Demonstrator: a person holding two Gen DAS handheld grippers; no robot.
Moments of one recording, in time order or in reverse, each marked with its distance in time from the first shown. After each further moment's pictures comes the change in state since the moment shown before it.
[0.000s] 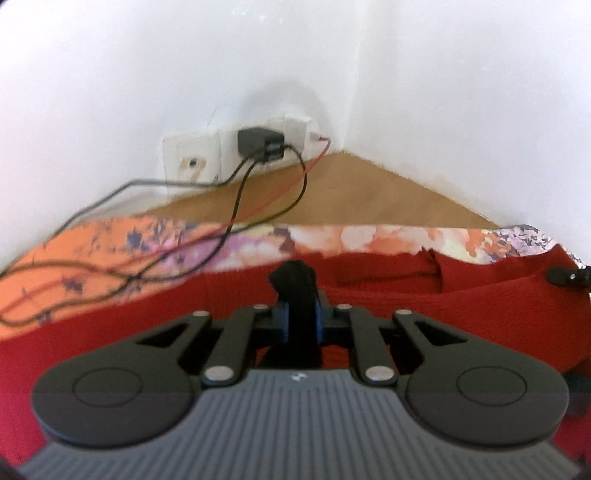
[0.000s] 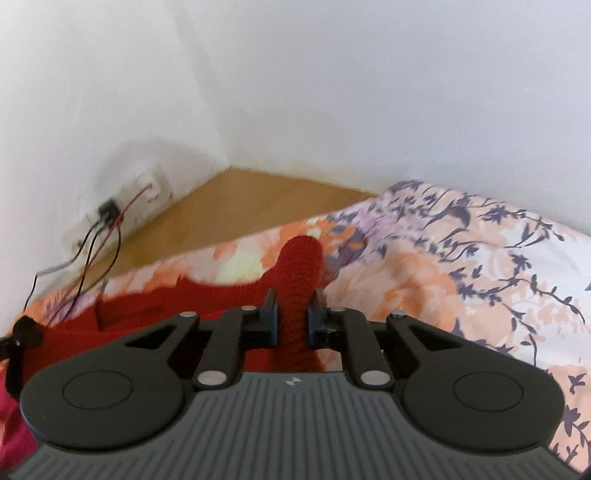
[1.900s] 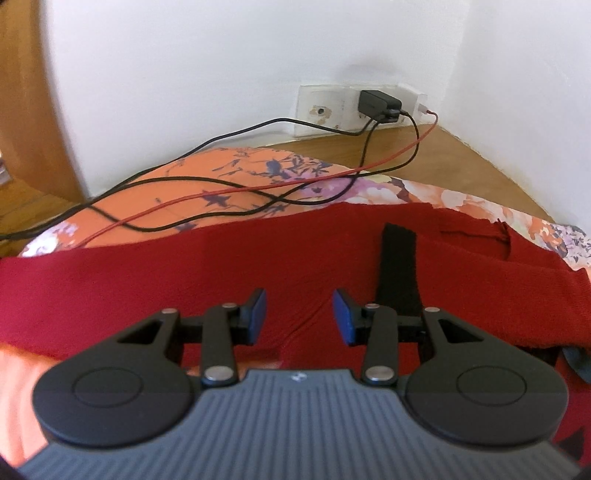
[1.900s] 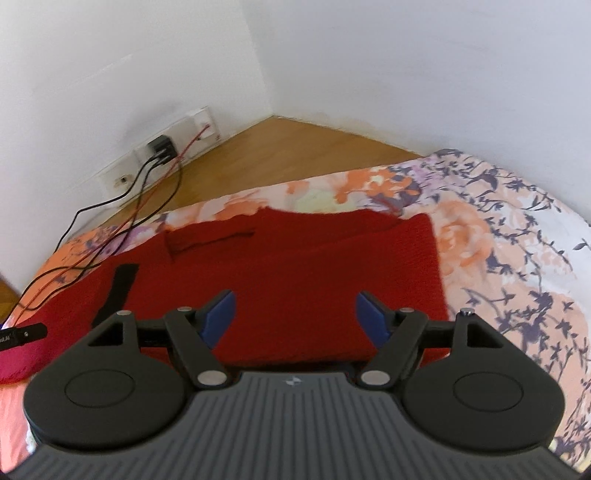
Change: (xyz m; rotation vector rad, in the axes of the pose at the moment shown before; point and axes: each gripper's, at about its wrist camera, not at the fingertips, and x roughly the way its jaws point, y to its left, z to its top) left arm -0.078 0.062 -0.028 -0.190 0.171 0.211; right arm -0.067 0.107 -0.028 -0.090 0.189 -0.021
